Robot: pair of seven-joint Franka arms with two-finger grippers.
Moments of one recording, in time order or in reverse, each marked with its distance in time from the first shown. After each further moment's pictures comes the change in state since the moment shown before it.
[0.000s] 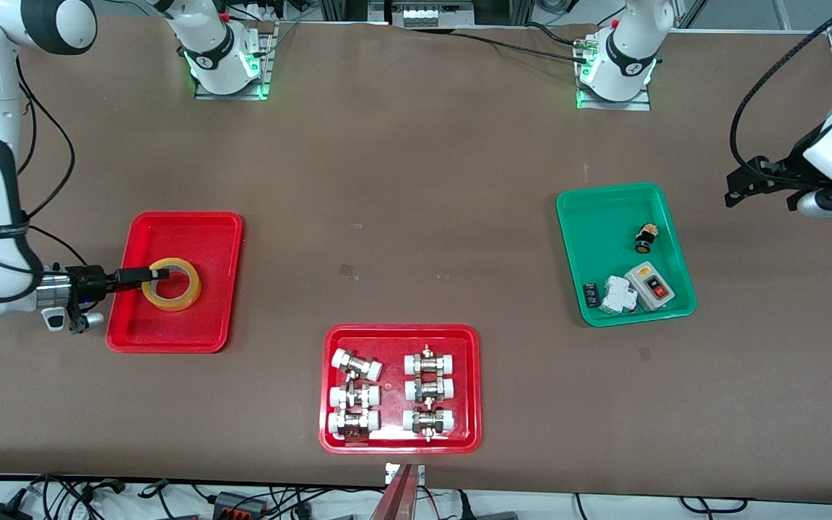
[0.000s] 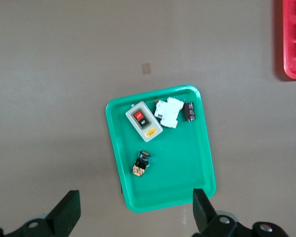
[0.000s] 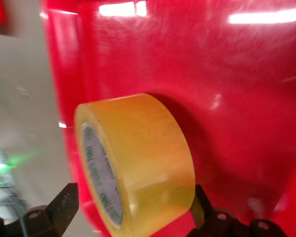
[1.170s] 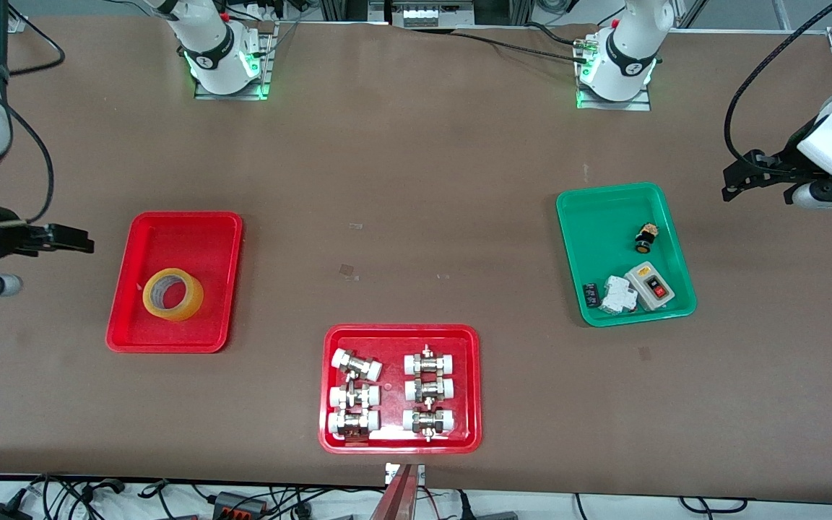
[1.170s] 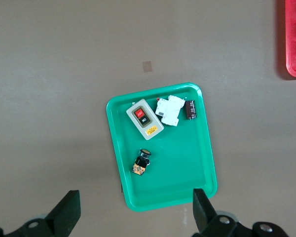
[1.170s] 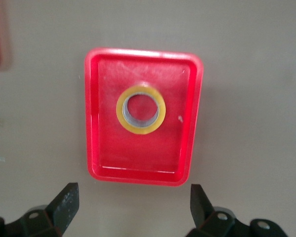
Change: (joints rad) left arm -0.002 -0.021 0.003 -0.033 -0.001 0.023 -0.002; right arm 0.205 -0.507 0.004 0.060 -0.470 -0.113 0.542
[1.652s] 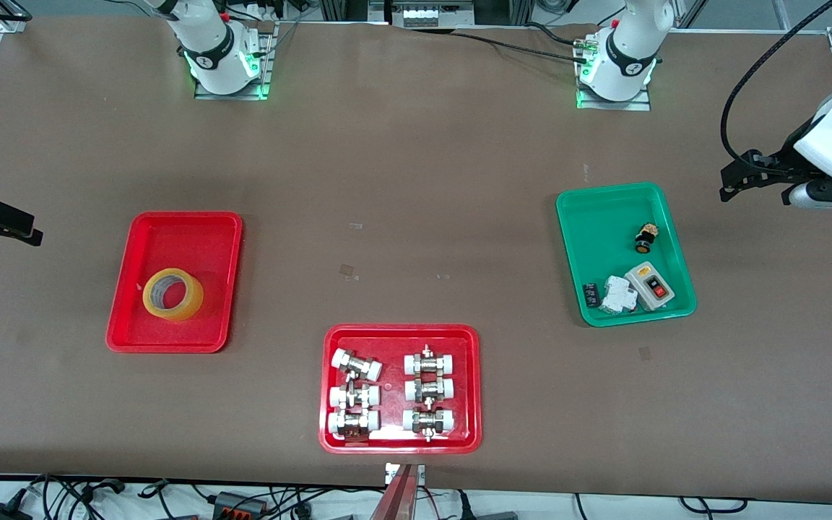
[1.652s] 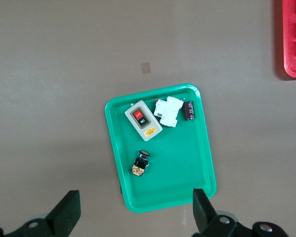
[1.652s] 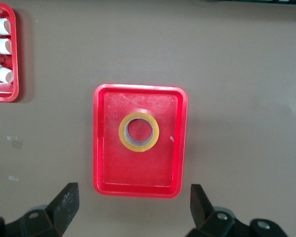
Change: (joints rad) left arm -0.004 0.000 -0.002 0.000 0.000 0.005 0.000; right arm 0.000 -0.024 -0.001 0.126 0.000 -0.018 0.018
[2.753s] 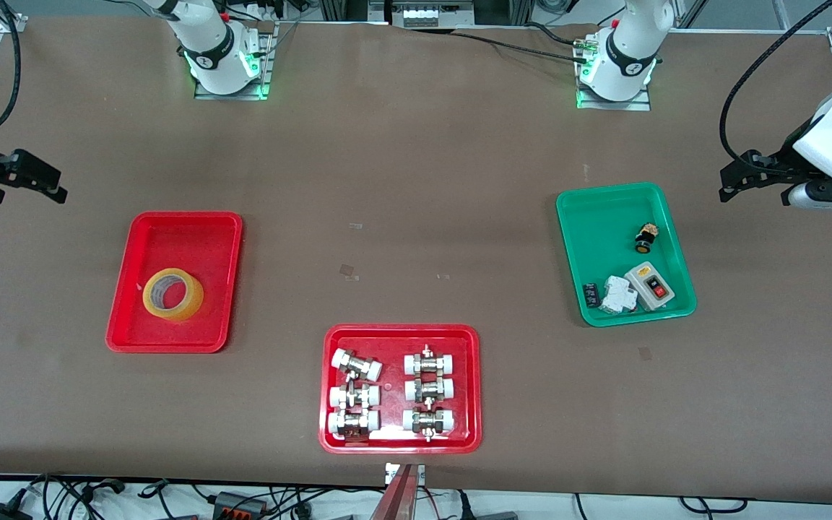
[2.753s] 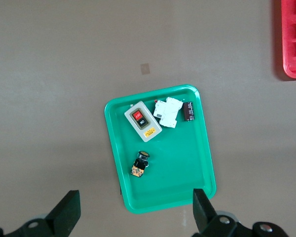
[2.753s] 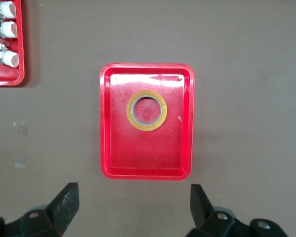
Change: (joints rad) left arm -0.001 0.000 -0.001 0.000 0.000 0.003 0.000; right arm 0.033 -0.319 -0.011 -0.446 -0.006 0.152 0.051
